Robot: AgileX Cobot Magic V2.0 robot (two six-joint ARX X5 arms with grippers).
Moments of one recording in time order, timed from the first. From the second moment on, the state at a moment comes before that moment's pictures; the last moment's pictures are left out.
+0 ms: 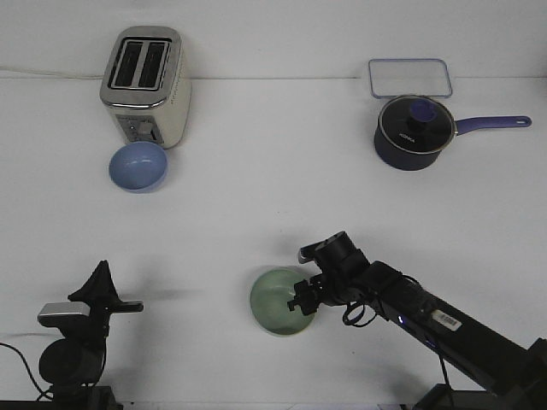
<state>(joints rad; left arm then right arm) 0.02 0.01 0.03 0.12 -0.02 -0.07 0.63 1.42 0.84 -0.52 -0.31 0.35</state>
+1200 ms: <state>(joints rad) 0.03 0.84 0.85 -0.34 -0.03 -0.26 0.21 0.14 0.55 -0.52 0.02 0.07</state>
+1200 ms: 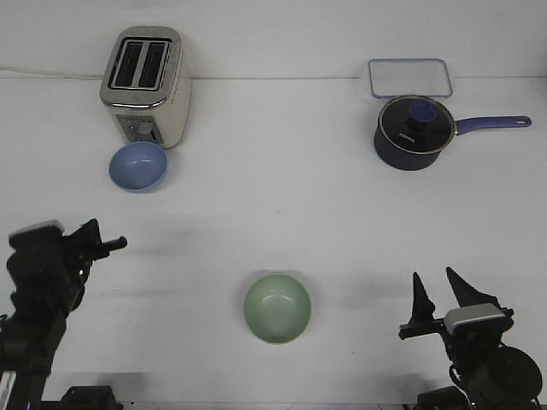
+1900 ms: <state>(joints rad) 0.10 1.75 1.47 -0.47 0.00 -0.17 0.21 0.13 0.56 -0.52 0.03 0.08</state>
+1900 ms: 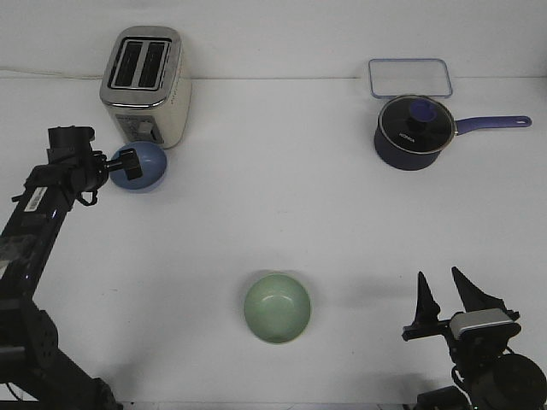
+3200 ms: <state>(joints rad) 0.13 1.67 1.52 -0.49 0.14 -0.13 0.21 0.13 0.56 -0.52 0.03 0.08</state>
